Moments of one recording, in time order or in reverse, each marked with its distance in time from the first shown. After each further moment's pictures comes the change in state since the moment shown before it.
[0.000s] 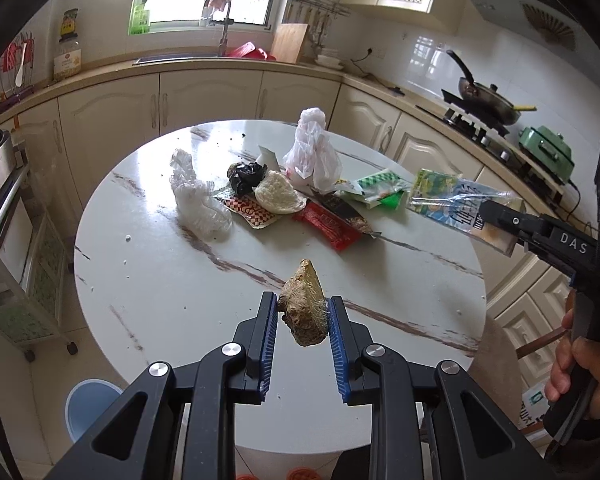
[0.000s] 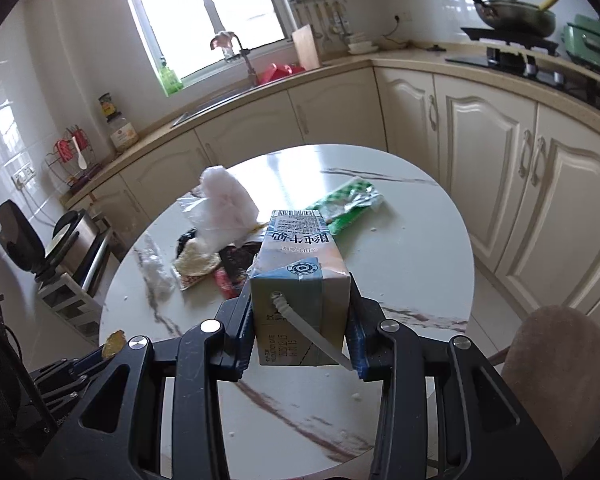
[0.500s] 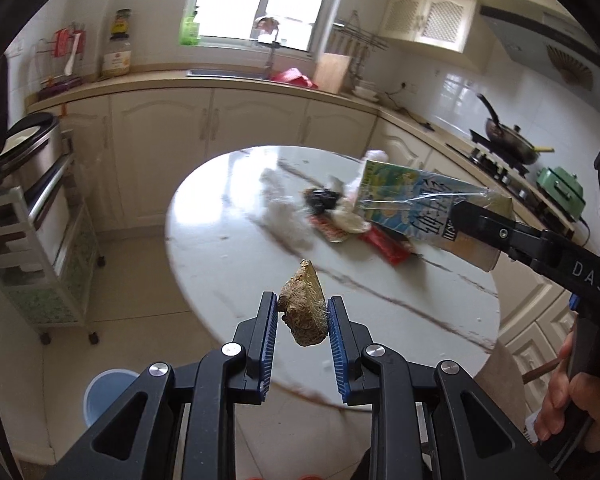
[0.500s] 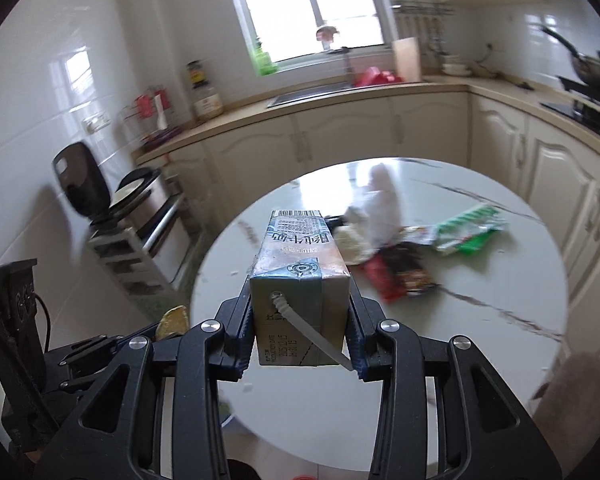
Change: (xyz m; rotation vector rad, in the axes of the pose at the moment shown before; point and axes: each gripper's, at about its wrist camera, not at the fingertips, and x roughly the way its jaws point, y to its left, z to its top) left arm -0.088 0.079 -0.037 -0.108 -0.094 0.081; right arm 0.003 0.153 -0.027 -0.240 0.025 0.214
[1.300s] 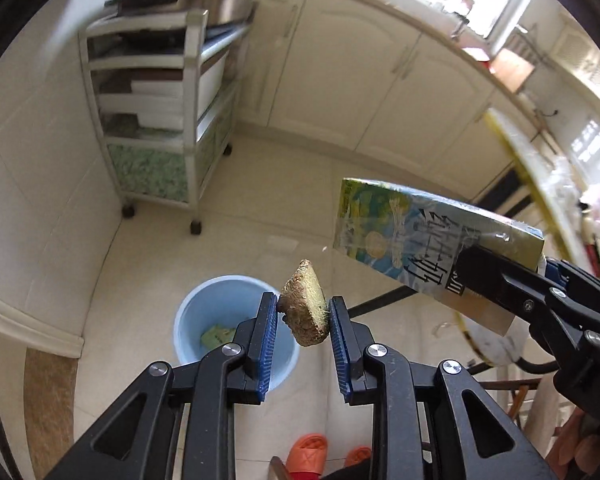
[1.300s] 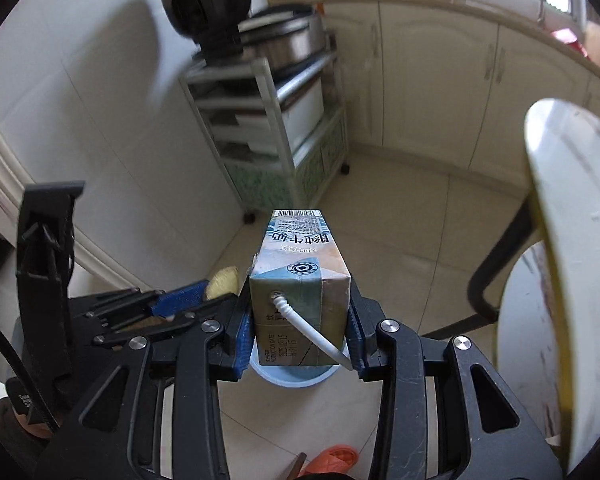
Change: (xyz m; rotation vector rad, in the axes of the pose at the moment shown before) left arm -0.002 0.255 -0.105 -0.373 0.218 0.290; right arm 0.232 0.239 -0.102 -0.300 0.403 0.273
